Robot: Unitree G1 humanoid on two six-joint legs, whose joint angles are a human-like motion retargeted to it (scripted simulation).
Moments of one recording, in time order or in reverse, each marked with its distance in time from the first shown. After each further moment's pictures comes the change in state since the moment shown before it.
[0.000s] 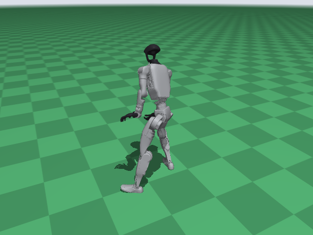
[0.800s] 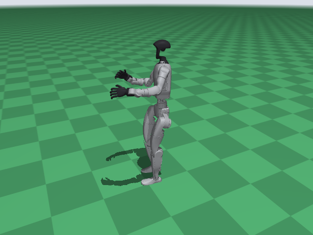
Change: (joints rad) left arm -0.210 0.588 0.340 -0.628 -1.057 -0.287 -1.543; right arm -0.122 -0.205 0.062 -1.006 -0.234 -0.710 -0.729; waist 0.058 -0.068 -0.183; left_leg 0.250 -0.266 -0.350 0.188 -0.192 0.098; right_leg 0.398 0.695 0.421 -0.612 0.181 0.006
